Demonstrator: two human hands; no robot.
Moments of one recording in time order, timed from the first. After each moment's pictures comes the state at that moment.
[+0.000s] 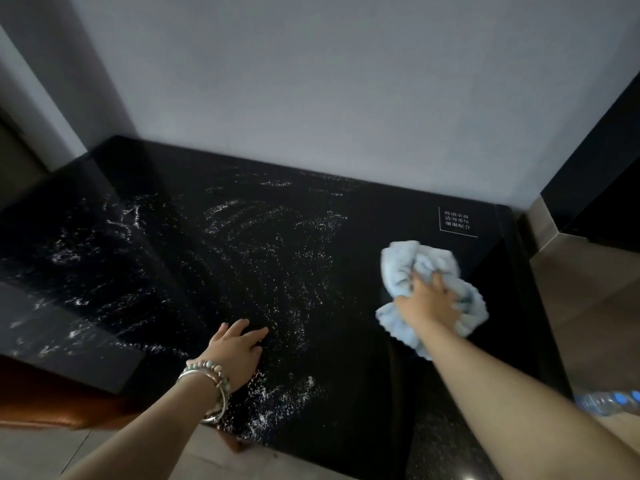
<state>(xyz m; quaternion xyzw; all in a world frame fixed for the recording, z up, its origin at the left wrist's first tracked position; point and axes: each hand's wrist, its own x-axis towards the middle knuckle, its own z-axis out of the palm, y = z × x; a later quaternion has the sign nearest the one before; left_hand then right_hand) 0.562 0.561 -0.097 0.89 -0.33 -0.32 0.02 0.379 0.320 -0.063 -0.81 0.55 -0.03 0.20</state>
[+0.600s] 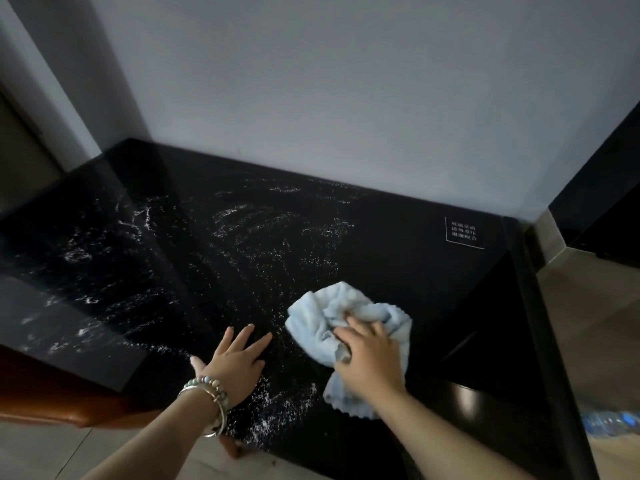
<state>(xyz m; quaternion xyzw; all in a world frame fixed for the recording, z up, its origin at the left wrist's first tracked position) 0.542 0.569 -0.079 0.89 -0.34 -0.31 -0.01 0.393 0.413 -0.080 -0.92 0.33 0.02 0.19</state>
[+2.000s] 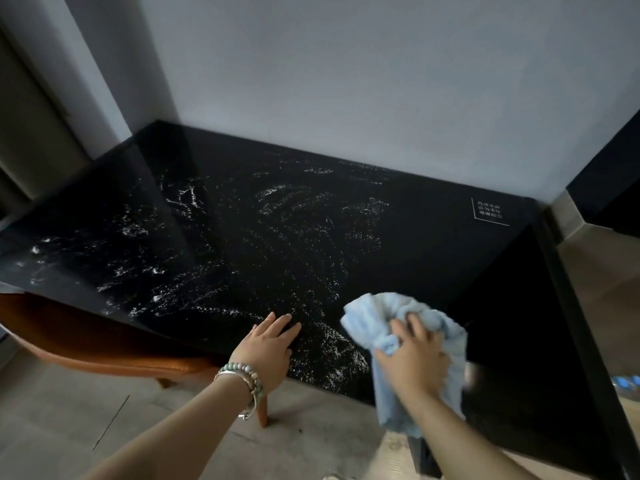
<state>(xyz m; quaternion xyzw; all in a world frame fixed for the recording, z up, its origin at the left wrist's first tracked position) 0.563 0.645 -0.084 0.84 -0.47 -0.26 -0.03 0.391 0.504 -0.089 -0.85 0.50 -0.08 0.12</state>
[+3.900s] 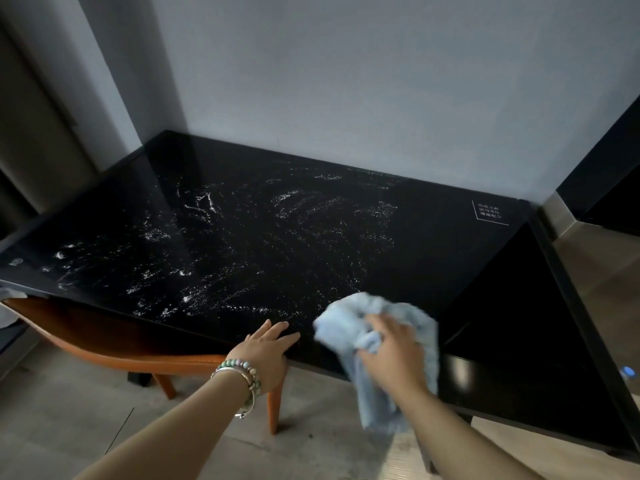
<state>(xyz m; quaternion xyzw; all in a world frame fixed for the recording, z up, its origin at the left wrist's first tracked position) 0.610 0.694 -0.108 0.81 -0.52 -0.27 -0.06 0.425 0.557 -0.087 -0.88 0.42 -0.07 0.18</state>
